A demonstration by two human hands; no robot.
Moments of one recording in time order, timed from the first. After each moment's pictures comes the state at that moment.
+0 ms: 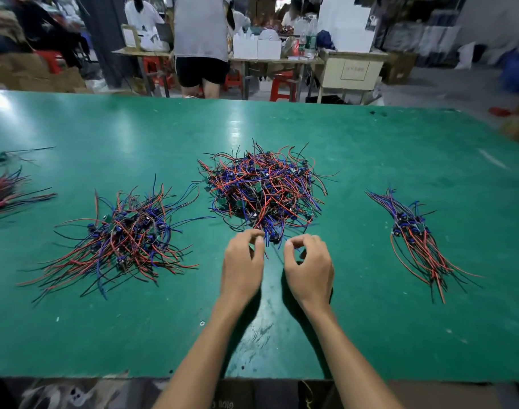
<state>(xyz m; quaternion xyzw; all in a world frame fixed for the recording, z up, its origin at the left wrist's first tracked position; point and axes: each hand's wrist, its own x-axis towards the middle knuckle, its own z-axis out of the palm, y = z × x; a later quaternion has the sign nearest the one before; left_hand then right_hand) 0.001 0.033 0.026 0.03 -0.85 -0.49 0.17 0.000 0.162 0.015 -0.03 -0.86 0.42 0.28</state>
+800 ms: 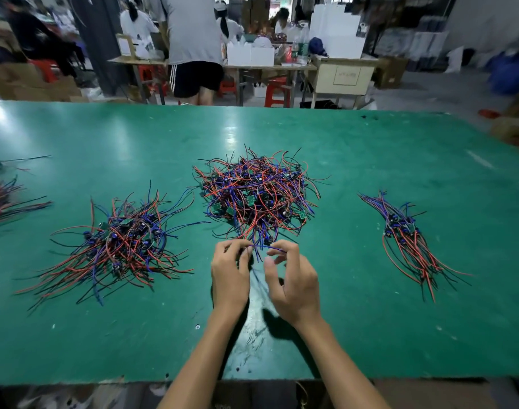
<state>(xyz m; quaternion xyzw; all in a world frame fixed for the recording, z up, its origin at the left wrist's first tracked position) 0.005 0.028 0.005 0.05 -0.83 -0.50 0.24 0.024 0.157 0.010 0.15 -0.84 0.40 0.33</state>
